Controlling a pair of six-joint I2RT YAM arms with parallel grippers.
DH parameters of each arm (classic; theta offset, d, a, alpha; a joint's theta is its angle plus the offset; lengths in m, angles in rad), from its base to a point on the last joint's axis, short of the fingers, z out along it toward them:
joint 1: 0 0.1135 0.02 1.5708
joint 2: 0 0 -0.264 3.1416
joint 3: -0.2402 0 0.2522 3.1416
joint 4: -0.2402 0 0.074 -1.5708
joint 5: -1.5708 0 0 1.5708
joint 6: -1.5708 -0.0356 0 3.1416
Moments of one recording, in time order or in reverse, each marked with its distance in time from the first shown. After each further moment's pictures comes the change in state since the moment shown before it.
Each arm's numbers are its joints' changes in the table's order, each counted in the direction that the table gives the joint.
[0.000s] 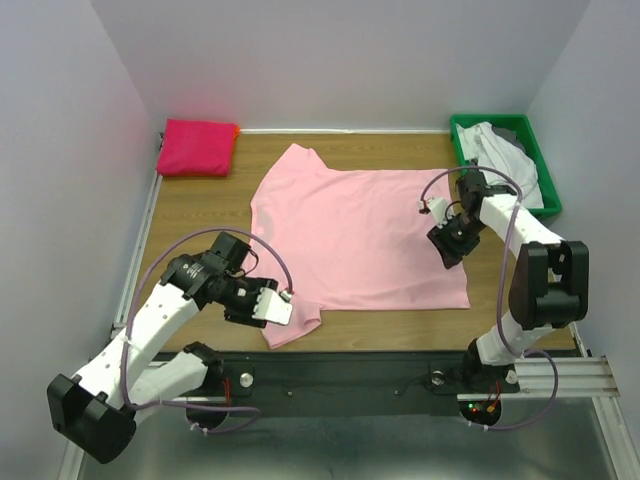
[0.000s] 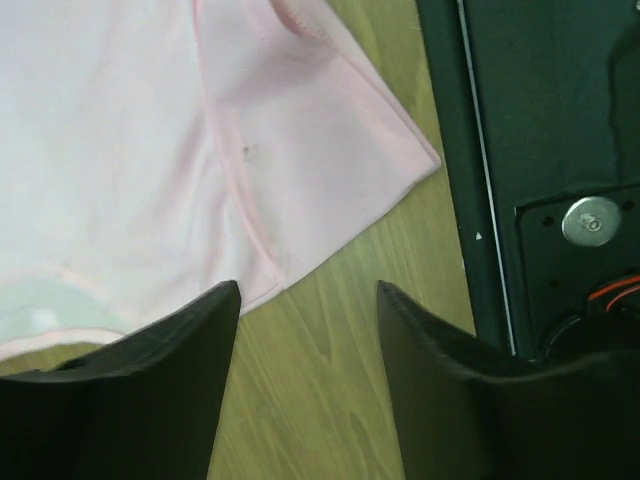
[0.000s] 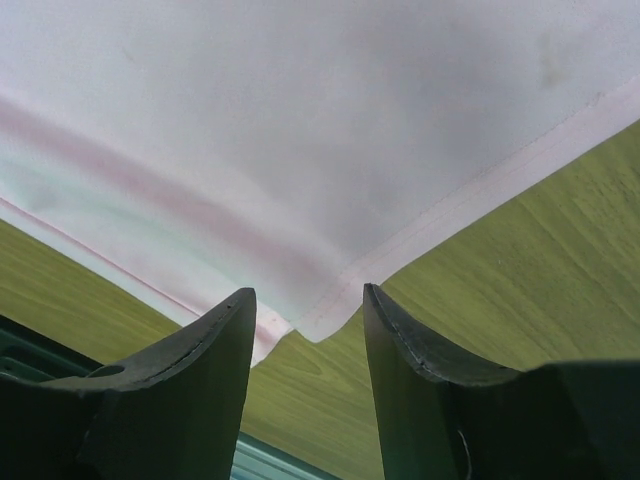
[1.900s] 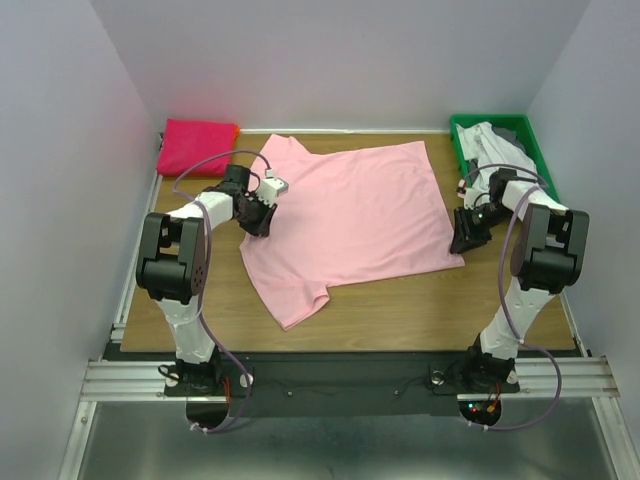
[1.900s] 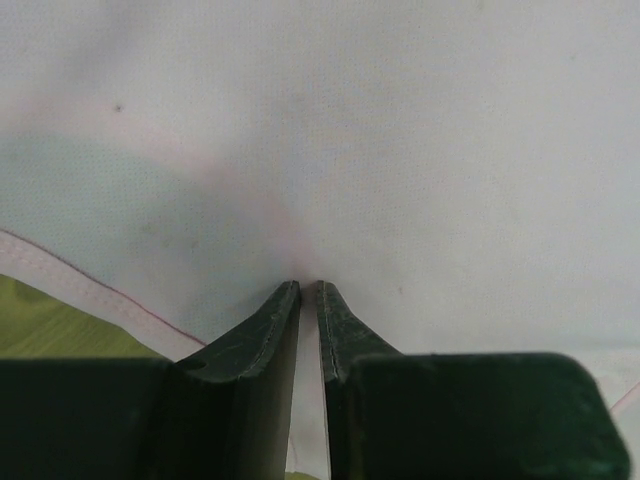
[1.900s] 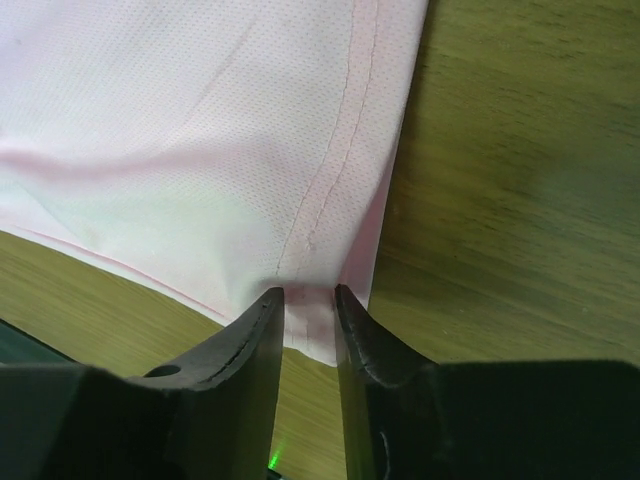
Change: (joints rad) left arm 0.349 -0.950 -0.384 0.740 0.080 0.856; right arm -0.256 -0.320 -0.191 0.047 0.250 -0.337
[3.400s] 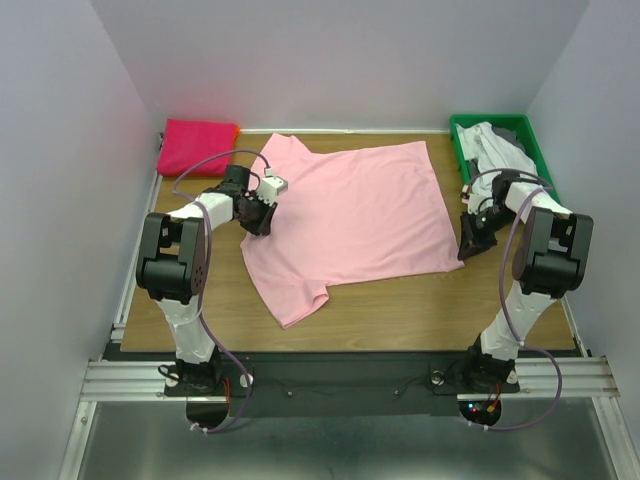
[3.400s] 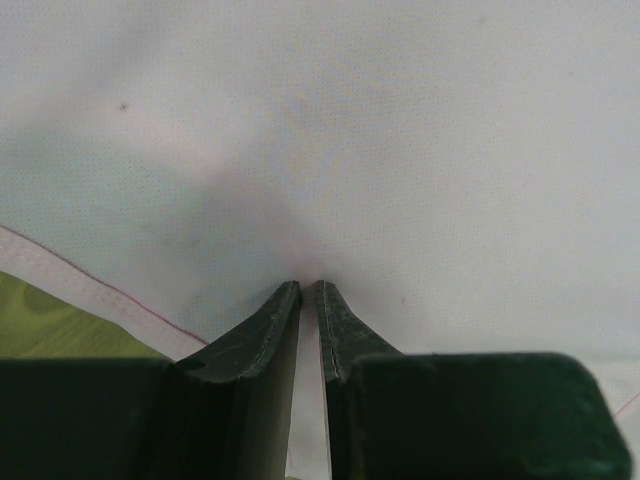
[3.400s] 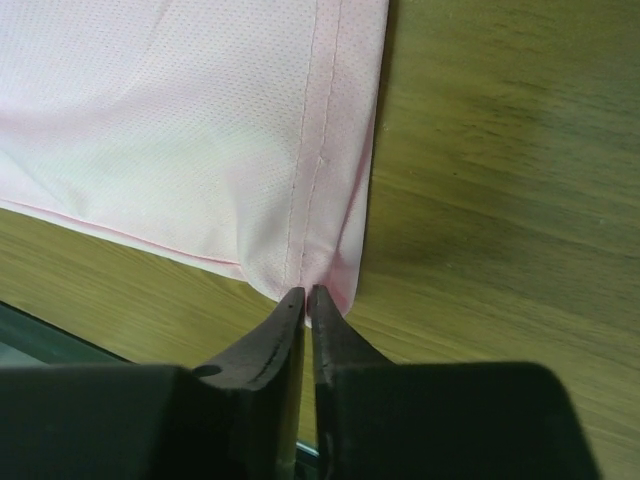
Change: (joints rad) left arm 0.000 -0.003 0.012 0.047 -0.005 0.025; right arm -0.014 0.037 0.024 -0.068 -0.059 -0.025
